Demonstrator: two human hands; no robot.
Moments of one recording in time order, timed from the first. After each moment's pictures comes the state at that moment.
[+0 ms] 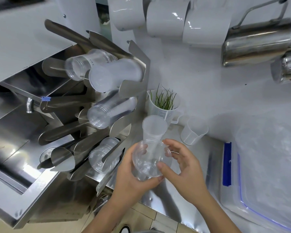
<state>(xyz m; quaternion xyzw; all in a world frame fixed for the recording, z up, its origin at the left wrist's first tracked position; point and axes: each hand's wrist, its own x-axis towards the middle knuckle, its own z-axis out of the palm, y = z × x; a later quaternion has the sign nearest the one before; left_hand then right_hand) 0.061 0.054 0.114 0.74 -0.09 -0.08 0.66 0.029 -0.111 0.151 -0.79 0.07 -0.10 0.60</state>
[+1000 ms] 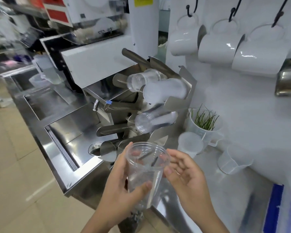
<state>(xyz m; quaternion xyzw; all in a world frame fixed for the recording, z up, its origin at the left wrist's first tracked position) 0.015 0.122 0.175 0.77 -0.03 0.03 0.63 0.035 -0.060 0.189 -0.64 -0.05 0.01 0.76</state>
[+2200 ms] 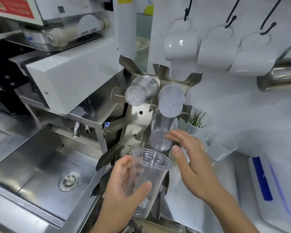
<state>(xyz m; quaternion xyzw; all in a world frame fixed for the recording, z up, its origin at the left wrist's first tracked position) 0.123 0.233 0.142 0.70 -0.07 -0.12 0.70 0.107 0.035 0.210 -0.91 -0.01 -0.20 0.37</state>
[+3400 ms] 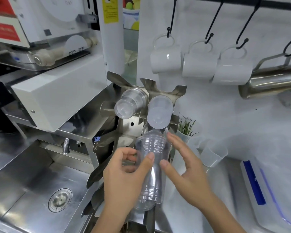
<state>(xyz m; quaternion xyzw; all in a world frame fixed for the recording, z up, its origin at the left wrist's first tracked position) 0.154 0.188 0.199 0.73 -0.02 0.00 0.69 0.107 0.029 0.213 -0.85 0.01 -0.20 0.48</state>
